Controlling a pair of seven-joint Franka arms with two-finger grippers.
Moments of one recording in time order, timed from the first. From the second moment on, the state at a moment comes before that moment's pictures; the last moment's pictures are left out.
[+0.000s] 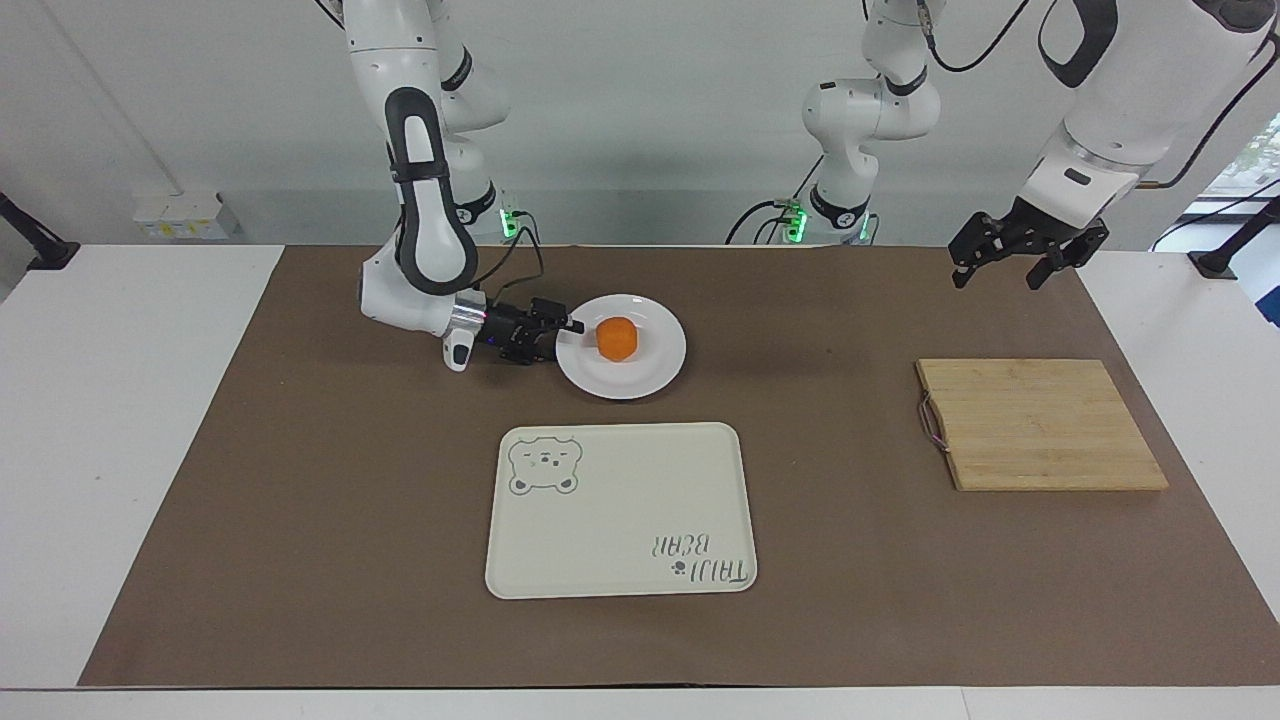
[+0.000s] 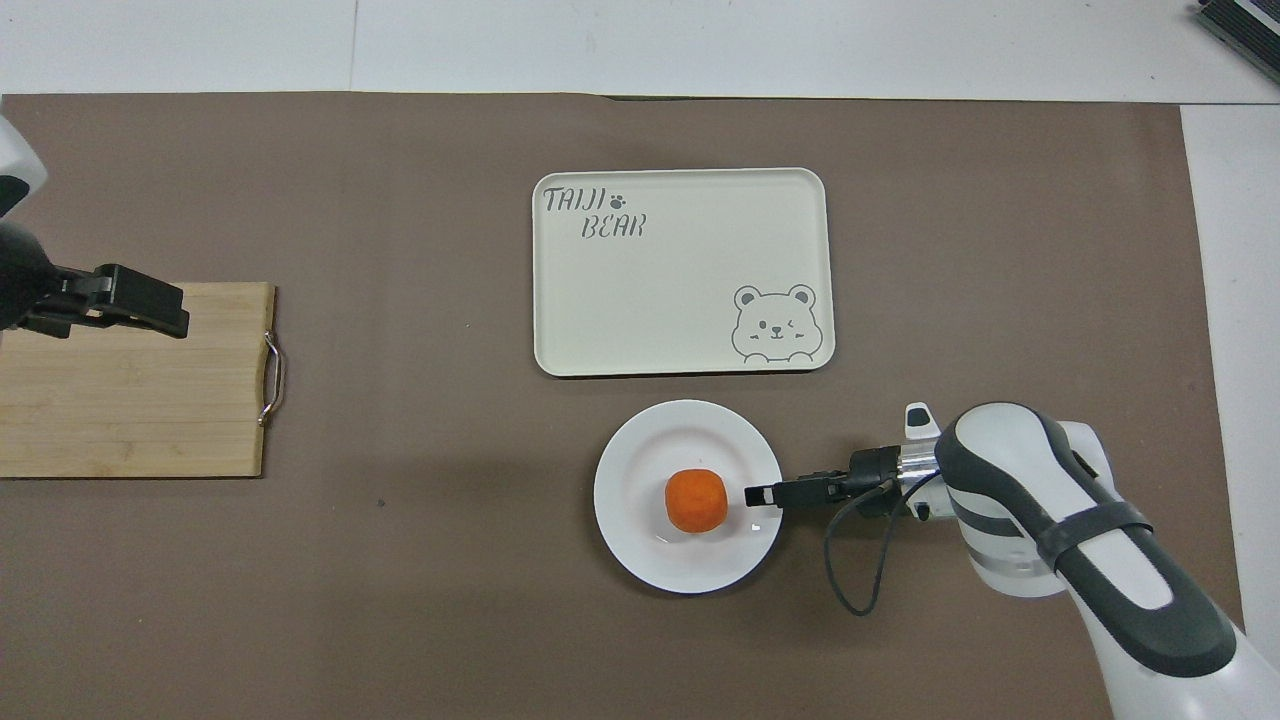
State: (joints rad) left arm -0.07 0.04 -0.02 -1.51 -0.03 1.52 -0.02; right arm 0.26 0.13 -0.13 -2.46 1.27 2.04 -0.92
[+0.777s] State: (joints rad) left arm -0.07 0.04 -0.02 -1.51 -0.03 1.52 -0.02; right arm 0.23 0.13 -0.13 -2.43 1.28 2.03 -0.90
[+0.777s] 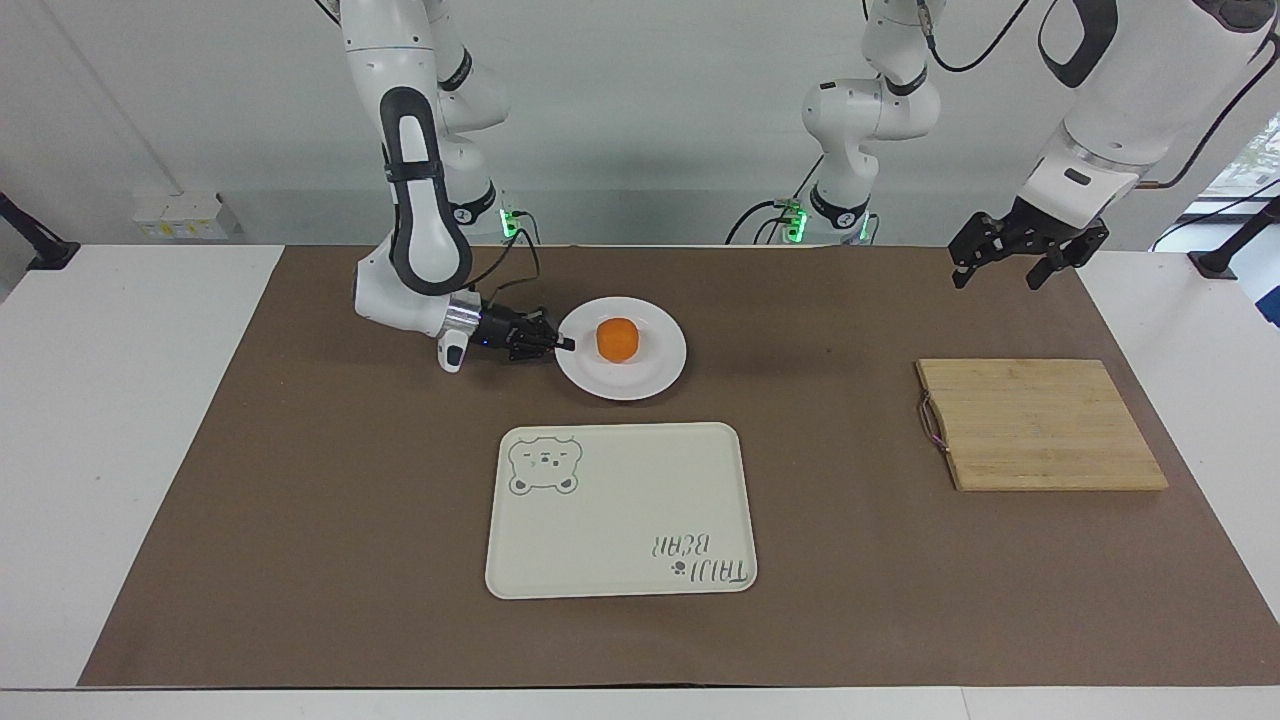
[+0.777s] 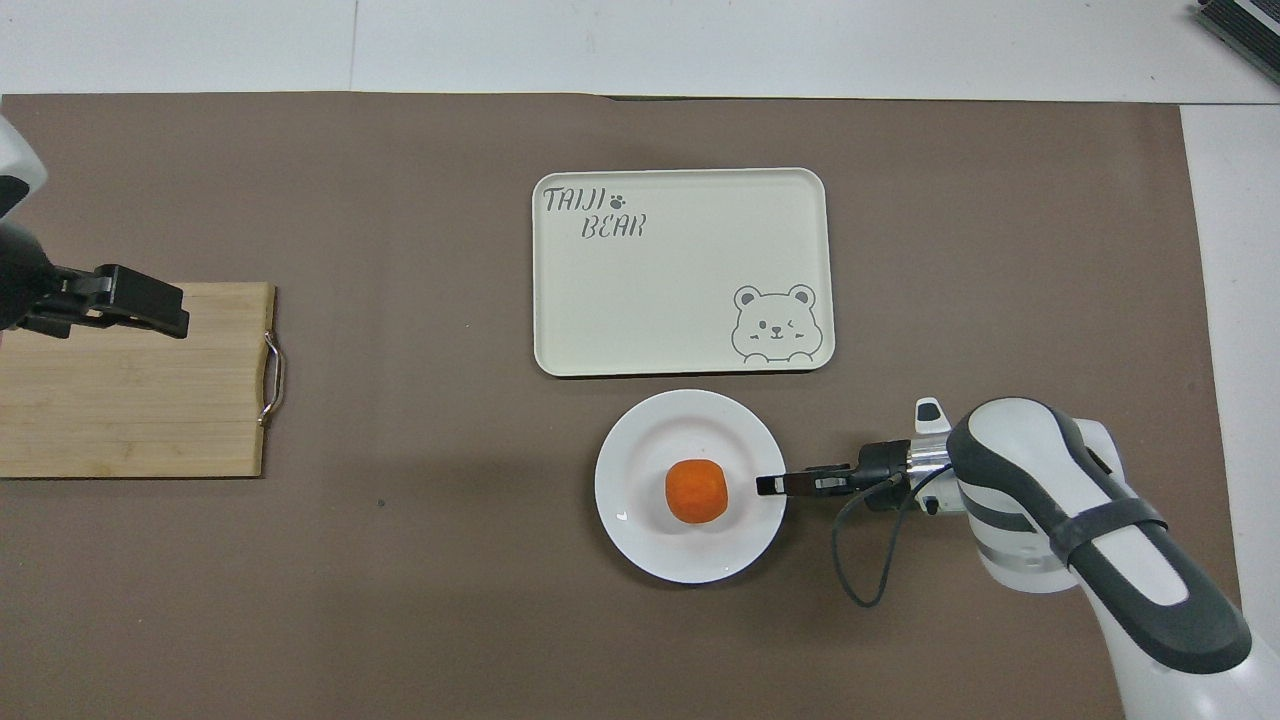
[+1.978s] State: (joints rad) left arm -0.07 0.04 -0.02 -1.51 -0.03 1.52 -0.02; right arm 0.24 0.38 -0.13 -1.95 1.47 2.21 -0.60
